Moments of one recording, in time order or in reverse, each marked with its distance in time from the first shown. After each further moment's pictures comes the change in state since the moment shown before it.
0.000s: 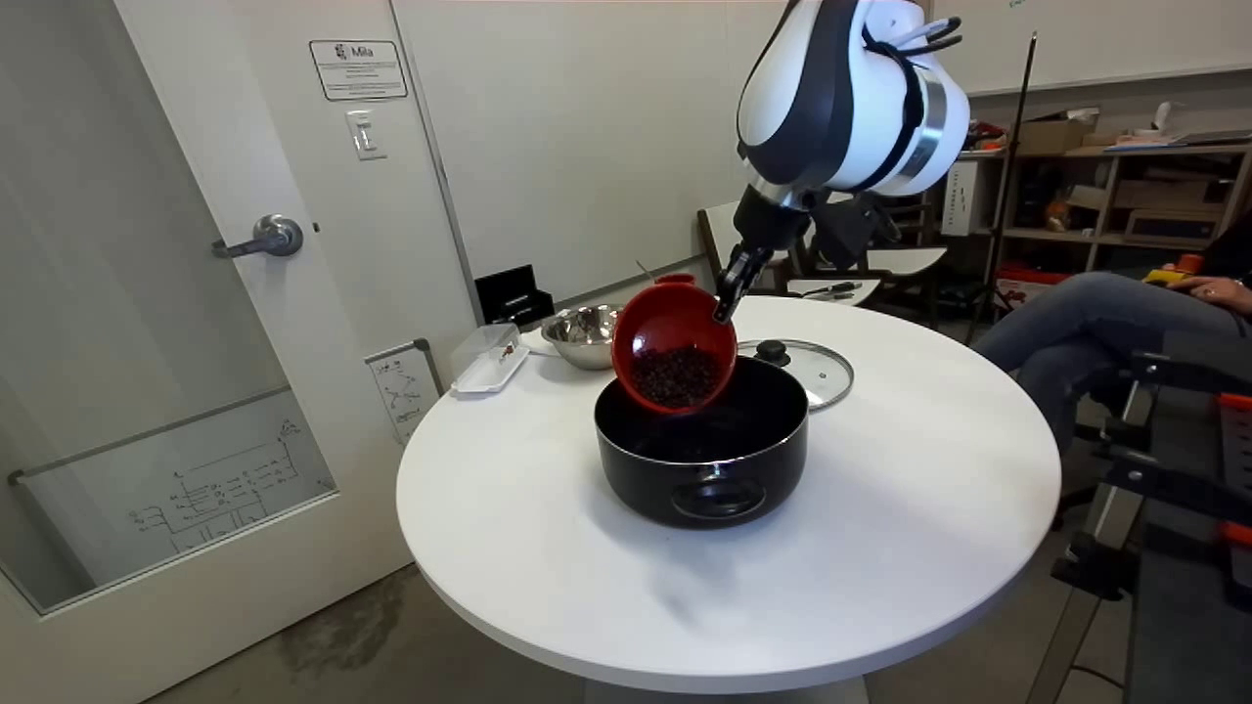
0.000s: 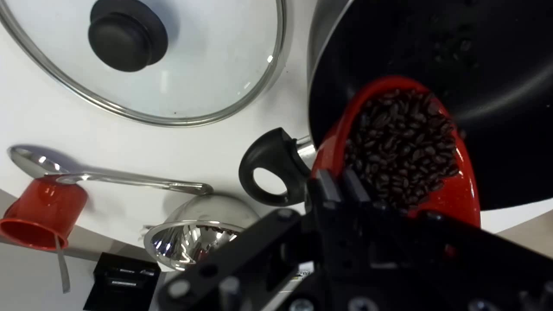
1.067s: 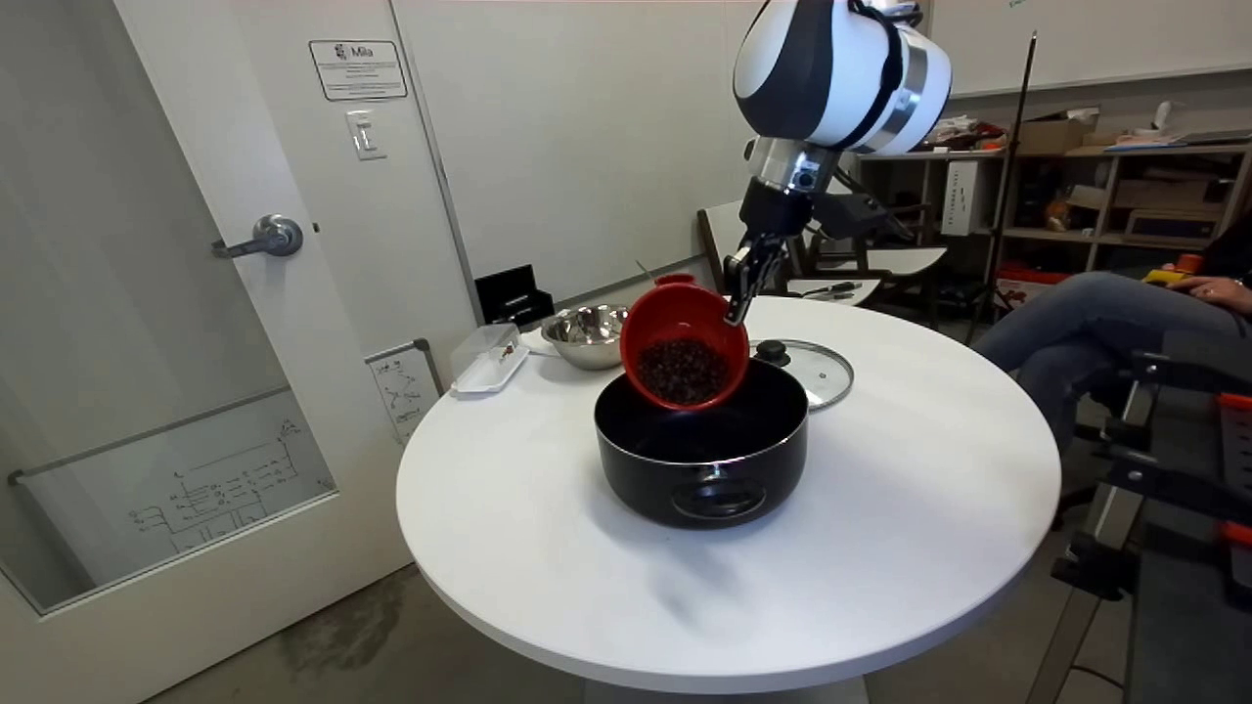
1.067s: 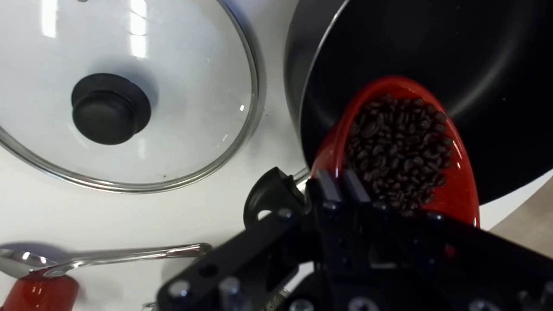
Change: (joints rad) arm -0.080 -0.040 -0.011 0.056 0.002 -0.314 0.096
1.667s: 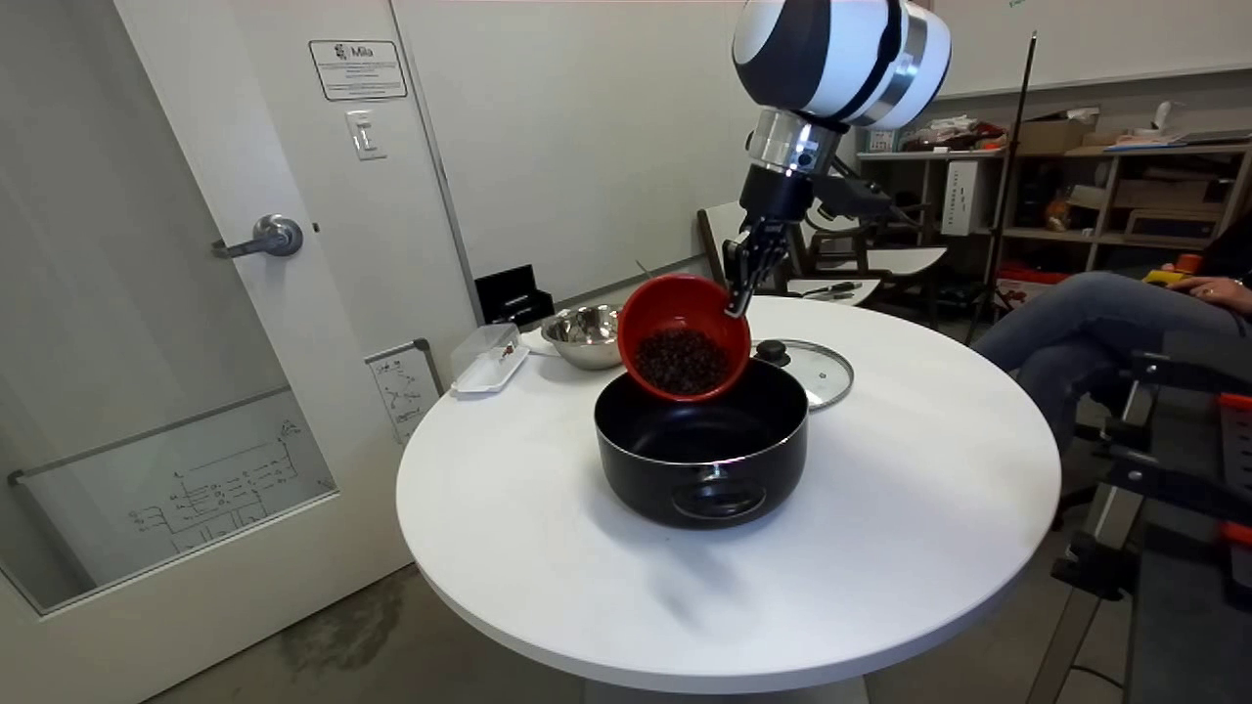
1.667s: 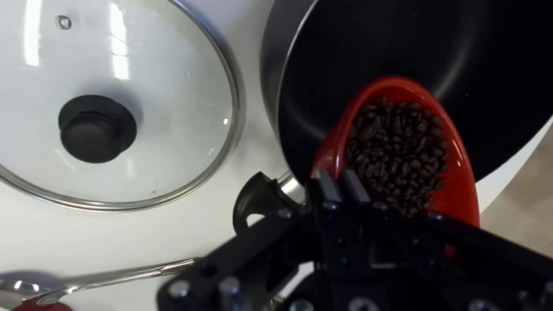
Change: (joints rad) arm -0.020 -0.048 0.000 0.006 0.012 -0.127 0.045
